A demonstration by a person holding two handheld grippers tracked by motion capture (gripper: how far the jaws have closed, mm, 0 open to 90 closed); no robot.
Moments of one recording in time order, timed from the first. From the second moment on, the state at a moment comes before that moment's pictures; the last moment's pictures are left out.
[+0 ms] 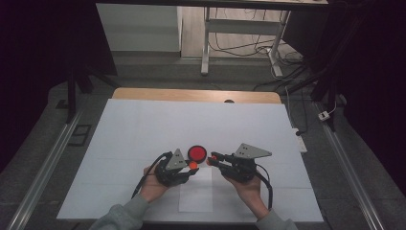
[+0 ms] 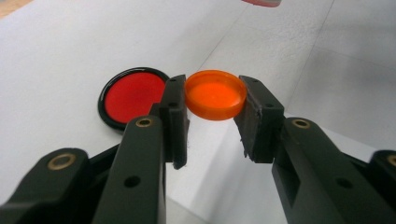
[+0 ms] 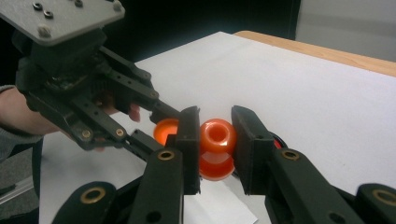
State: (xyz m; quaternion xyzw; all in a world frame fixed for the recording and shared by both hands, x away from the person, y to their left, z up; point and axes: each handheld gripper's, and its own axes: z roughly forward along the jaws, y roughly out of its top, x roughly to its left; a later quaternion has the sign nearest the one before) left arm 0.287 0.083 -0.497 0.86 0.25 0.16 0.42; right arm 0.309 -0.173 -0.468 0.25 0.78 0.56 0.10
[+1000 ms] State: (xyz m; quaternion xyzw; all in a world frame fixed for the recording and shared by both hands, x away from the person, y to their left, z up) left arm 0.285 0.126 -0.487 0.84 0.28 0.14 0.45; right arm 0.310 -0.176 -0.467 0.25 0.78 0.56 0.11
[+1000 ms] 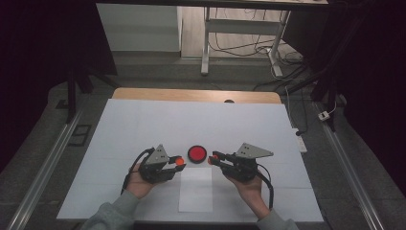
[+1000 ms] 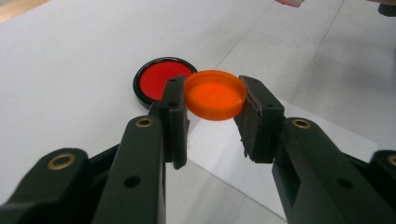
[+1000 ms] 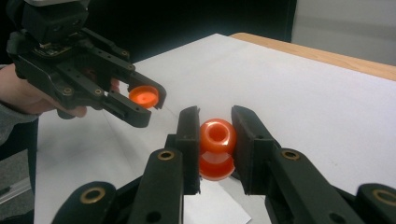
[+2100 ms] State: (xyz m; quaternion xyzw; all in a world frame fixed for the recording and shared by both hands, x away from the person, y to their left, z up) left arm 0.246 0.203 -0.498 0.81 0.35 0.15 0.46; right arm 0.314 -0.183 -0.465 0.26 0.78 0.56 0.12
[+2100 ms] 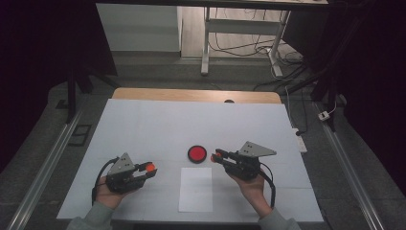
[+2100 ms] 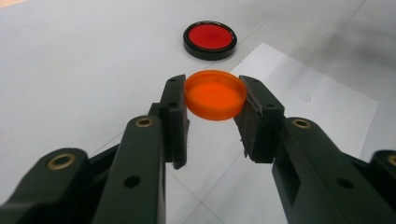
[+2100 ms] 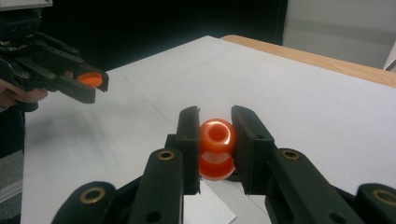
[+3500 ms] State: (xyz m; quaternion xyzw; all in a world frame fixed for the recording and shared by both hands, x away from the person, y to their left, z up) left arm 0.249 0.205 -0.502 0.81 0.35 0.15 0.45; right arm 0.322 -0.174 -0.468 0.26 0.78 0.56 0.12
